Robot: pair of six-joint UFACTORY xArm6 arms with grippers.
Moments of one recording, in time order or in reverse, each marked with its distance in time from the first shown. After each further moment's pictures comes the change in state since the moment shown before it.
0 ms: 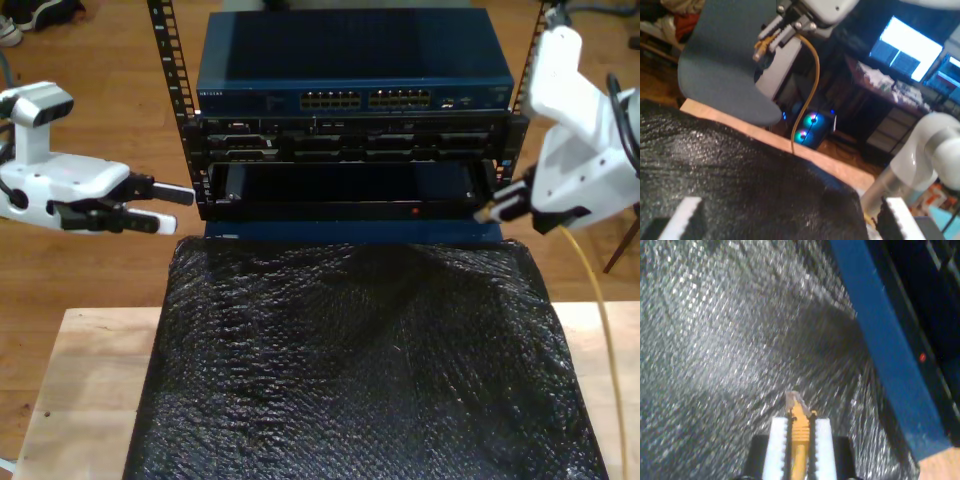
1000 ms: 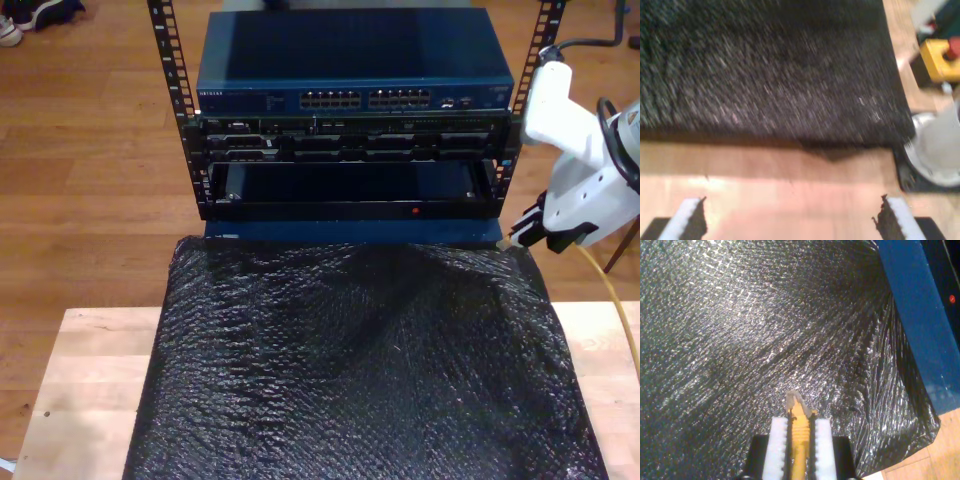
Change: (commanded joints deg) left arm 22.2 -1.2 -6.9 37.6 -2.4 34.9; right arm -0.1 3.9 -0.8 -6.3 0.6 2.7
